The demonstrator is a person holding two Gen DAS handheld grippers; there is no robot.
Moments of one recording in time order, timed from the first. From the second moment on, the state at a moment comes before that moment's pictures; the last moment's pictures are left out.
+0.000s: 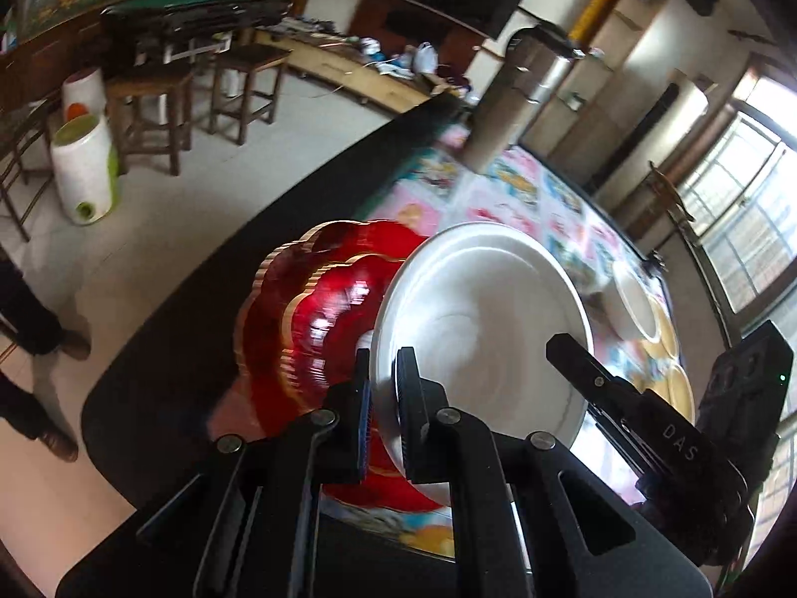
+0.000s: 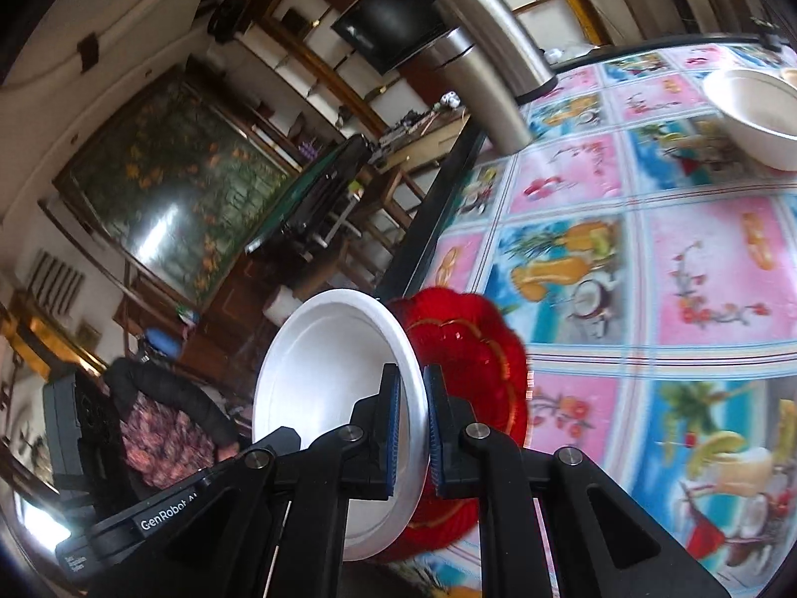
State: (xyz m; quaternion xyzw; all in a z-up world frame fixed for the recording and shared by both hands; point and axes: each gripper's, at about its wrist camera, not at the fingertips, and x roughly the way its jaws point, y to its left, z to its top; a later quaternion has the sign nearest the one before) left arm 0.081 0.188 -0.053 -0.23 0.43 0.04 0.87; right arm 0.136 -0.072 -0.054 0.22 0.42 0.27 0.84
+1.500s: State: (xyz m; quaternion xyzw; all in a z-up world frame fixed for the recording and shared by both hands) left arm 0.070 0.167 -0.036 -0.10 0.38 0.09 0.92; right arm 0.144 -0.135 -0.059 0.18 0.34 0.16 0.91
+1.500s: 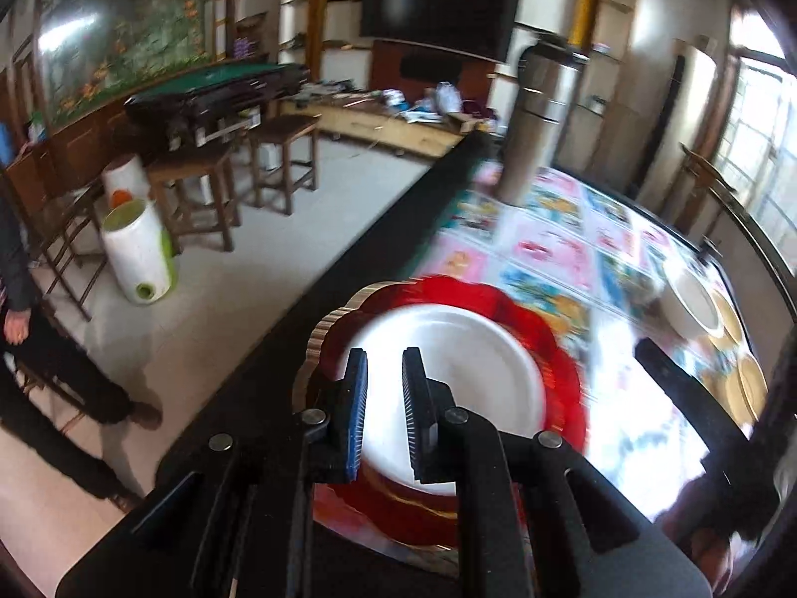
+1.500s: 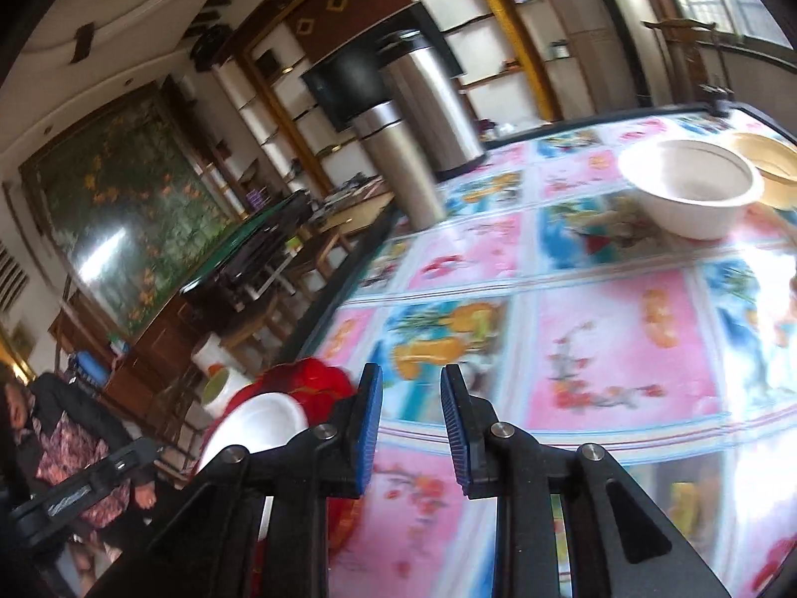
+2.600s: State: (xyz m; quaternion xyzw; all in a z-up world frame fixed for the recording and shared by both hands) left arm 0.155 -0.075 -0.036 -0.03 0.52 -0.18 0.84; right arm 0.160 -0.370 -0.018 0.25 0.30 0.08 0.92
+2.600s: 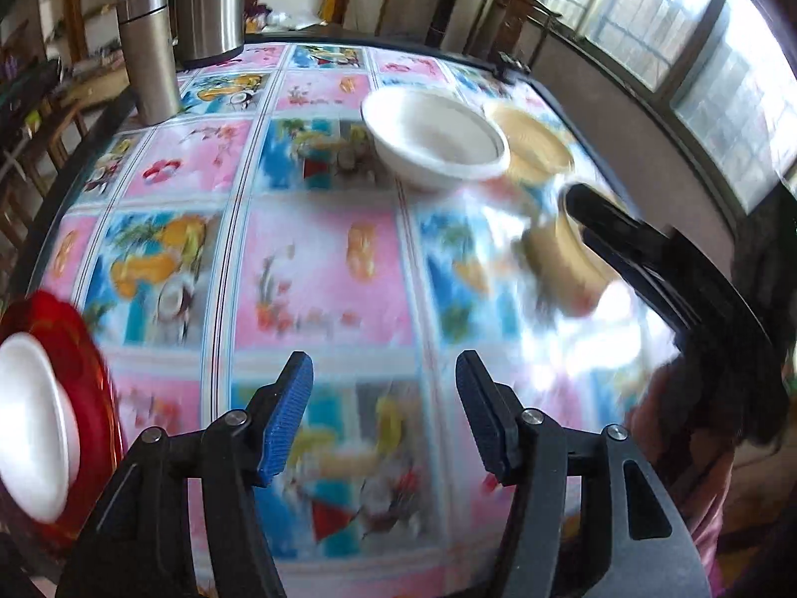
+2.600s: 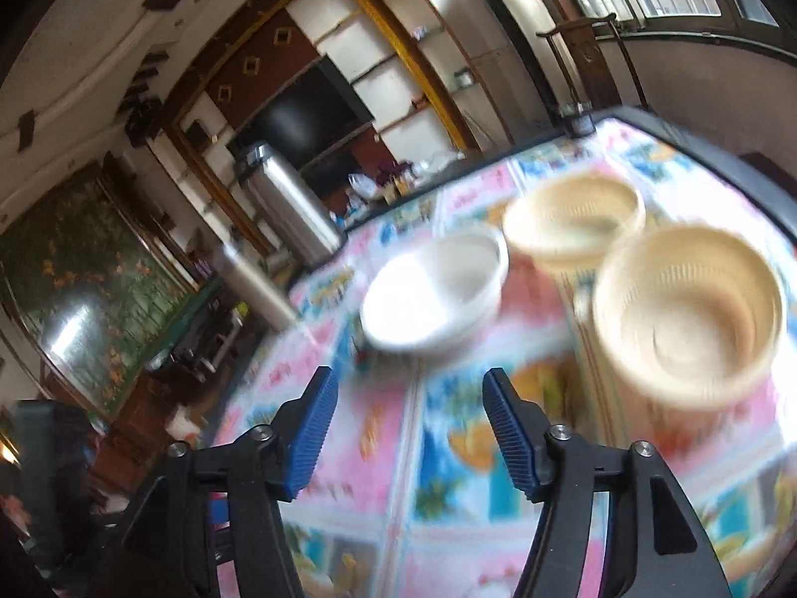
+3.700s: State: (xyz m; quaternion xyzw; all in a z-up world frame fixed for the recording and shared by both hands) left arm 0.336 -0.088 -0.086 -0.24 0.52 -0.16 0.80; right arm 0.284 -0.404 -0.071 0.38 0.36 0.02 0.85
